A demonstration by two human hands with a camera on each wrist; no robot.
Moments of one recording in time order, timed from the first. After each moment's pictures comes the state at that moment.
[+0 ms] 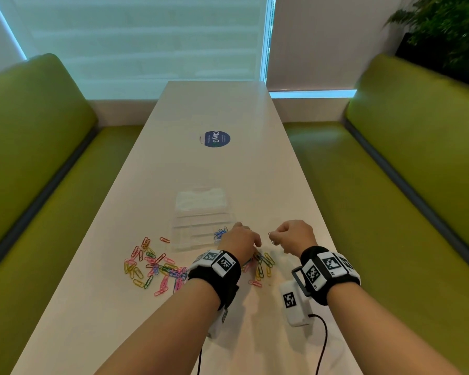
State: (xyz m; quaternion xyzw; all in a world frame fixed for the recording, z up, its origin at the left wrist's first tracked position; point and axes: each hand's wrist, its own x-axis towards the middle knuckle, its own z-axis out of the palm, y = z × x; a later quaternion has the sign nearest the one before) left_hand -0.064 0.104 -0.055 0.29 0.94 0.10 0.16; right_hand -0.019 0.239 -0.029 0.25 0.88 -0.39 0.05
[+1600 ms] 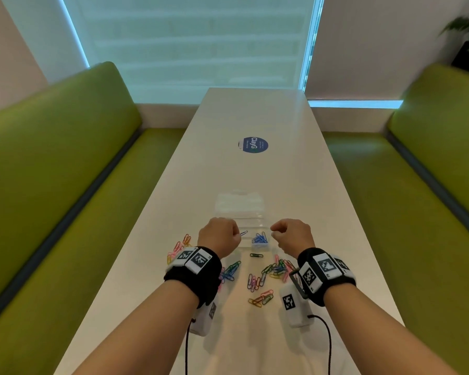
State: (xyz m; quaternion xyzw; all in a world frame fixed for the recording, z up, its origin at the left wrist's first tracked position) left_hand -0.081 -0.005 -0.026 0.12 0.98 0.18 0.05; right_hand -0.059 0.174 -0.041 0.15 0.91 -0.40 0.02
